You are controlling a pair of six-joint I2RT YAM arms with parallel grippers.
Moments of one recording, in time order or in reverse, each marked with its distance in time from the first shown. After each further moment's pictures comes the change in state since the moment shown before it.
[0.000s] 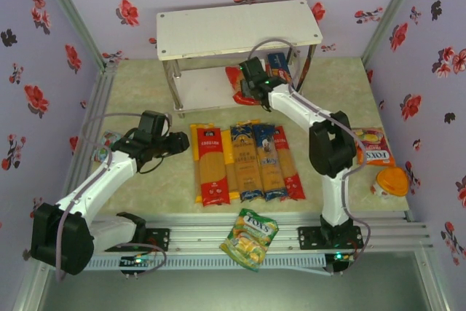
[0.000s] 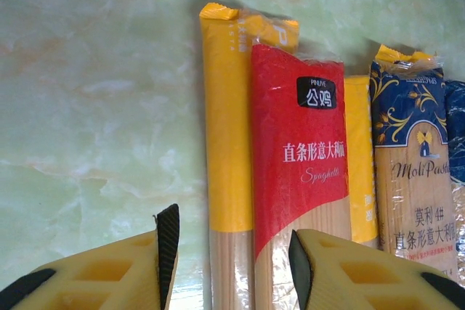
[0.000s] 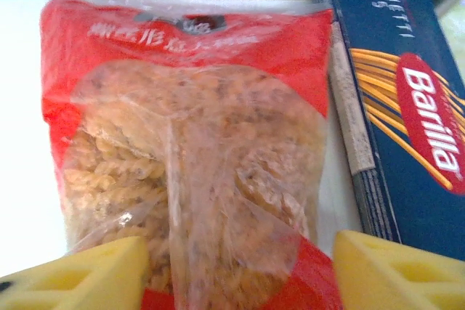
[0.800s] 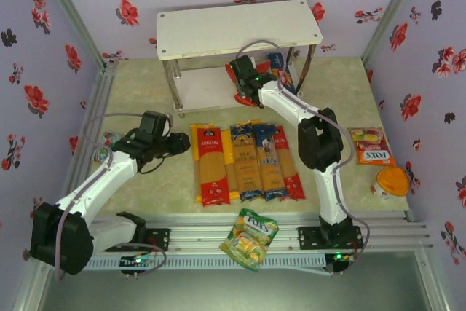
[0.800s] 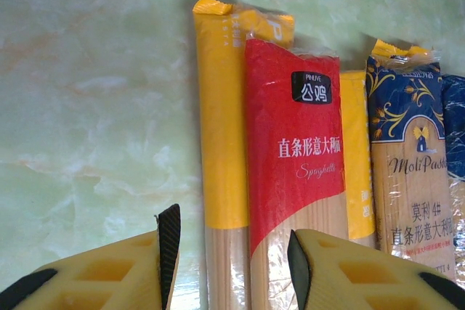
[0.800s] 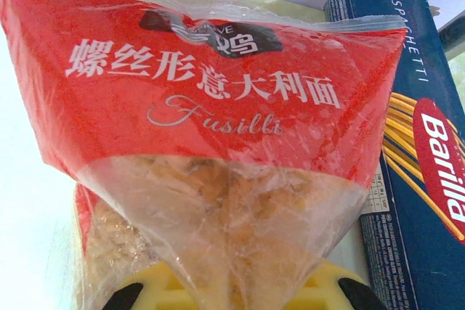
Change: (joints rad) left arm -0.013 0.000 0.000 0.000 0.000 -0.004; right arm 0.027 0.156 0.188 -0.079 0.098 -0.112
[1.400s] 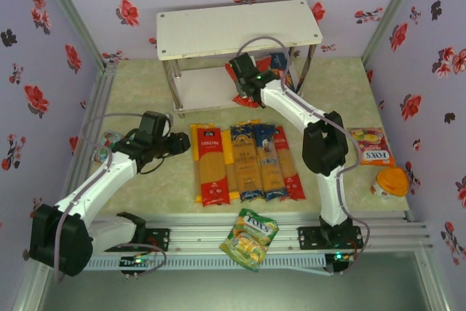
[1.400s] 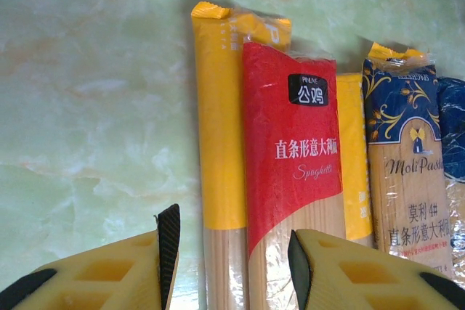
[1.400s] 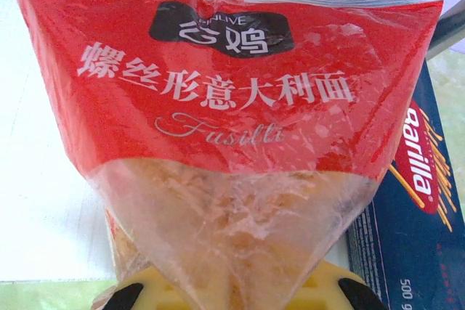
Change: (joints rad) left arm -0.005 -0.008 0.000 0.002 -0.007 -0.003; right arm 0.021 -0.072 -0.001 -0.085 -0.015 -0.008
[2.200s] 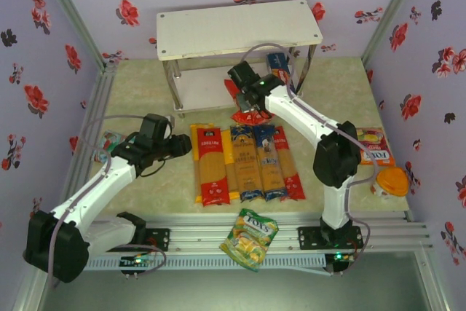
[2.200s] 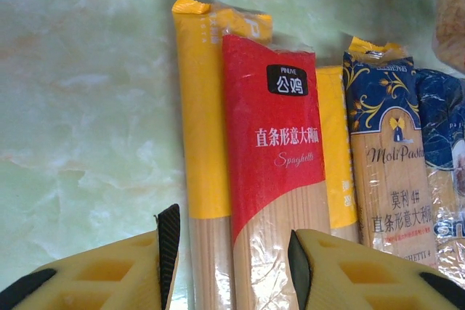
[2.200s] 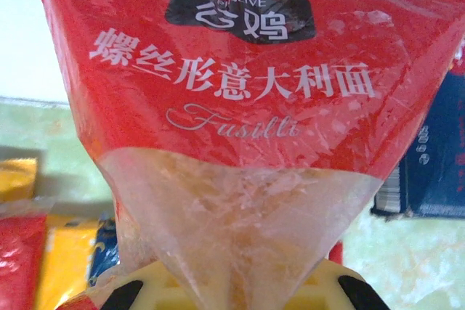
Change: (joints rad) left arm -0.040 -0.048 -0.018 0.002 -0.014 -0.019; right arm 0.074 -0.169 -0.106 -0.228 -0.097 0.114
